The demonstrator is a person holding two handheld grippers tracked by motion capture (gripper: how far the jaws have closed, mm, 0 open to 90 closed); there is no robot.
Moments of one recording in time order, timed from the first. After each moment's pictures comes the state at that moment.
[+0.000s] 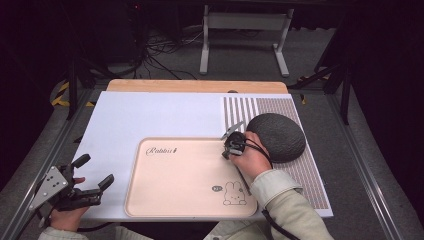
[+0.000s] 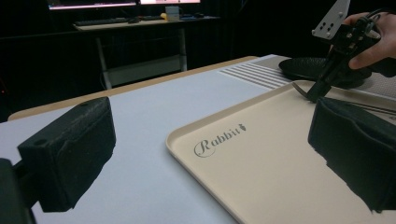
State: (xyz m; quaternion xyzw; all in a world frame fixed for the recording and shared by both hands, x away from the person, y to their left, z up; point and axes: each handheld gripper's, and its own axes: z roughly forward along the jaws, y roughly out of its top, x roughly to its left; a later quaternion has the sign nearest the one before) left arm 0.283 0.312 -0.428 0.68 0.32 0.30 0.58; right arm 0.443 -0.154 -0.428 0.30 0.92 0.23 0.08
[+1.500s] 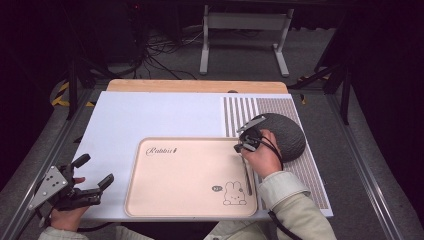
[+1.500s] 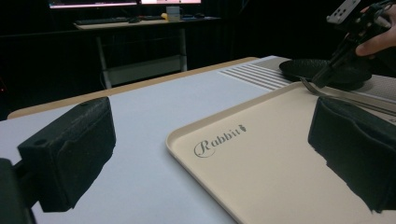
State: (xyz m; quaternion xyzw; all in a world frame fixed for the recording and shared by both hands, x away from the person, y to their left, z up) left arm 0.284 0.312 -0.428 0.68 0.33 0.29 0.59; right arm 0.438 -0.192 -0.410 0.38 0.88 0.28 0.13
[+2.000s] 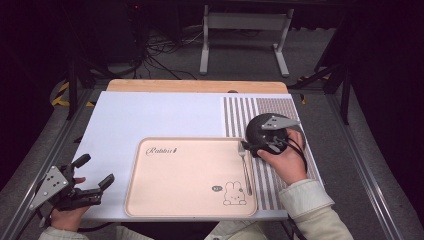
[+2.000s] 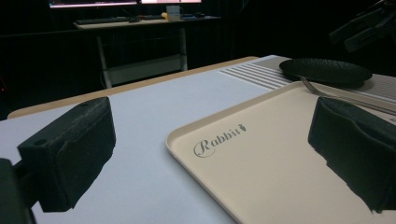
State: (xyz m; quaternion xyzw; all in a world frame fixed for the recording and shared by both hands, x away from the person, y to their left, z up) left arm 0.284 0.311 -0.428 0.68 0.33 0.29 0.58; right arm 0.406 -0.242 -0.372 0.35 0.82 0.41 0.20
